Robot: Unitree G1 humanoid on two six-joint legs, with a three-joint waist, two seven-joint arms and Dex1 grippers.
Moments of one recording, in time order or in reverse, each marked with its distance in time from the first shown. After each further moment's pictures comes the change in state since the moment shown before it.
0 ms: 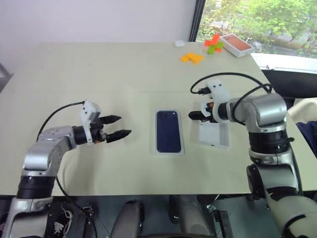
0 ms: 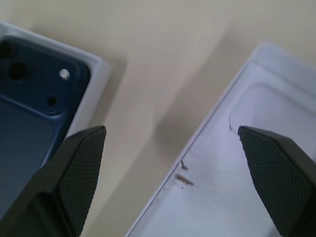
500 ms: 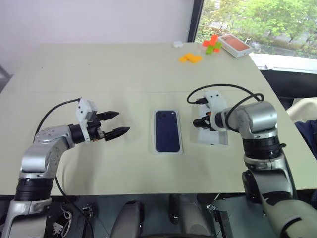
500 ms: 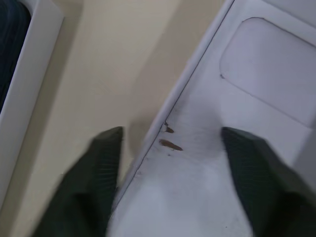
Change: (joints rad) left arm 0.000 -0.003 0.009 -0.016 -0.001 -0.064 0.036; right arm 0.064 0.056 0.003 -0.020 0.004 0.011 -0.143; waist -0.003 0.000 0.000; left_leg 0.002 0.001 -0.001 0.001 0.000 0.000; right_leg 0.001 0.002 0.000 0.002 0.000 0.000
